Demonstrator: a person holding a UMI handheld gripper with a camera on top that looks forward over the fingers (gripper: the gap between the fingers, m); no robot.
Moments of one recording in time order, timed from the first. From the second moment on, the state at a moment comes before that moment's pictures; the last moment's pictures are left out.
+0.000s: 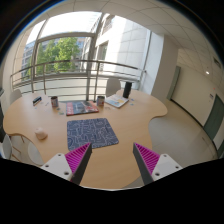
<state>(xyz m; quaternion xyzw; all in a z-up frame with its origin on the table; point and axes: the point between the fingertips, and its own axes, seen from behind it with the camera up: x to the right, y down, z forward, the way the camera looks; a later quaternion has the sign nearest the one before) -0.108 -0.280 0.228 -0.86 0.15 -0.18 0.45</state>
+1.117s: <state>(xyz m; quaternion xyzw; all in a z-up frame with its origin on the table) -0.430 0.009 -0.010 -0.91 0.01 -0.07 0.40</state>
